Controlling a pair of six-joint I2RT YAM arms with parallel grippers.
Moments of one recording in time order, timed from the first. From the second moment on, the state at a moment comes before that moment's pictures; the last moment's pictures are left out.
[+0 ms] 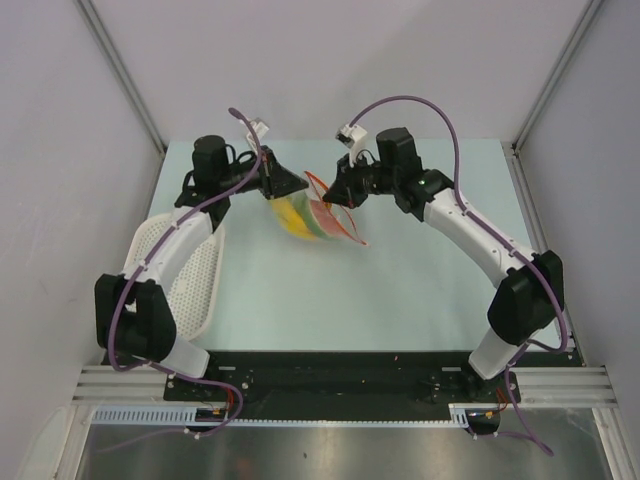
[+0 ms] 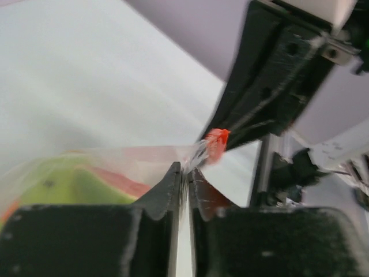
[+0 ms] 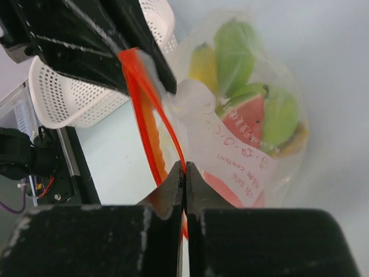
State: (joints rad) left arm -0.21 1.50 1.19 0.14 1.02 -0.38; right arm 0.55 1.66 1.54 -0.30 -0.62 0.07
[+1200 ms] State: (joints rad) left arm -0.45 1.23 1.07 -0.30 0.28 -0.44; right arm 0.69 1.85 1.88 -0.67 -0.09 0.51
